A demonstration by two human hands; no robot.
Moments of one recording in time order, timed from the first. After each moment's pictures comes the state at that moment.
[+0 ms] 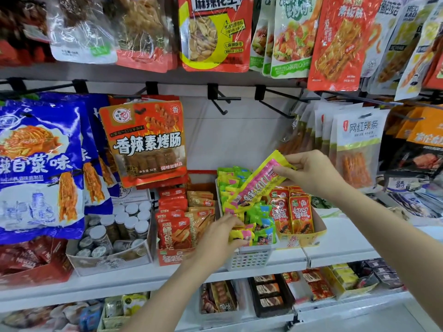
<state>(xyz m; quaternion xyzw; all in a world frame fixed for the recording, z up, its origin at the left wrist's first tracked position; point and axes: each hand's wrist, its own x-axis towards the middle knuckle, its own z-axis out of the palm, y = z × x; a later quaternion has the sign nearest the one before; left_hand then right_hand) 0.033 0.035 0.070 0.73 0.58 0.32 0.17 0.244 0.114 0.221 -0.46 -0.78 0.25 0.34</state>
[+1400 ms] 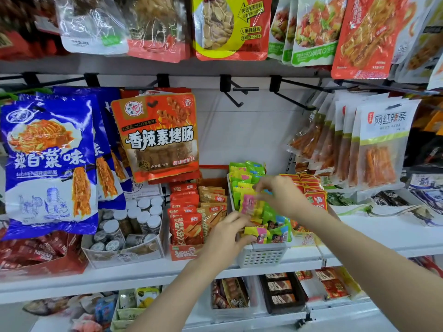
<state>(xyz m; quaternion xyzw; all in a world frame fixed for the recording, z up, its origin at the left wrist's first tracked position) 0.021 0.030 0.057 0.73 0.55 0.37 0.18 0.180 0.125 0.148 -0.46 -0.86 0.13 0.17</state>
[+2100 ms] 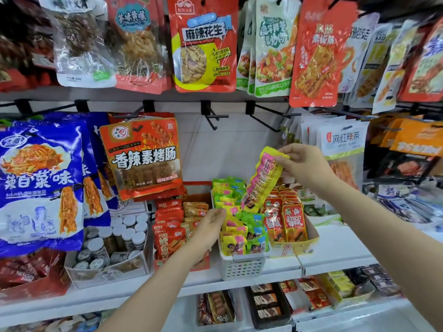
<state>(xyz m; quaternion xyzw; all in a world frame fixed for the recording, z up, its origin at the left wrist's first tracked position) 0.030 0.063 0.090 0.48 0.59 0.43 0.48 0.244 0.115 0.251 -0.48 -0.69 0.31 0.44</state>
